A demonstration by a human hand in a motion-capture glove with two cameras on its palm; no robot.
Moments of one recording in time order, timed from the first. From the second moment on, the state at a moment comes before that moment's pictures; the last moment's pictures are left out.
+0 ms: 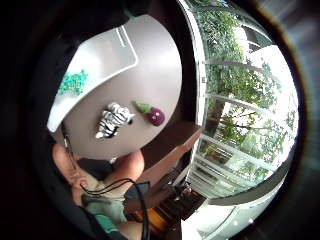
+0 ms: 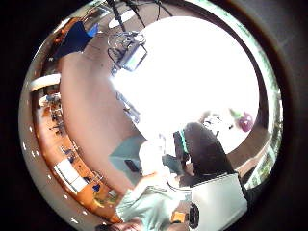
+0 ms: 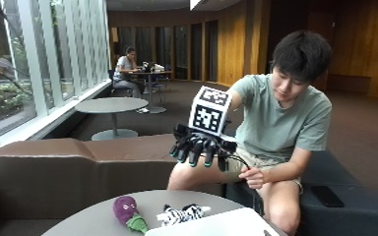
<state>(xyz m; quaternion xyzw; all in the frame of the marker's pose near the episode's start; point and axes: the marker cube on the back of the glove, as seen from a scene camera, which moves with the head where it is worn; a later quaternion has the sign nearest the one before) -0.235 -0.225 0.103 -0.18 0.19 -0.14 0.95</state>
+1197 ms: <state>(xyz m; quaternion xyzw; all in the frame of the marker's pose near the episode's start) -0.078 -0.136 0.264 -0.23 0.28 -0.47 0.80</state>
